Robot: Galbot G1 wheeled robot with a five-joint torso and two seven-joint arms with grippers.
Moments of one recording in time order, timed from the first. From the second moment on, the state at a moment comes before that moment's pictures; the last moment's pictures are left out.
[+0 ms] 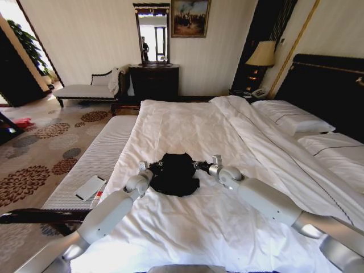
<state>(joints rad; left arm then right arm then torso) 0.67 -1.01 0.19 -1.58 -0.97 0.22 -0.26 -0.45 0.79 -0.43 1.53 1.11 -0.28 0.03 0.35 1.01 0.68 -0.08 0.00</state>
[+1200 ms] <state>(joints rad) 0.80 -0.50 -0.17 -2.28 -1.03 0.22 -0.32 -0.92 0.44 0.44 2.31 1.03 -0.38 0.13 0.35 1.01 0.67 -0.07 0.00</state>
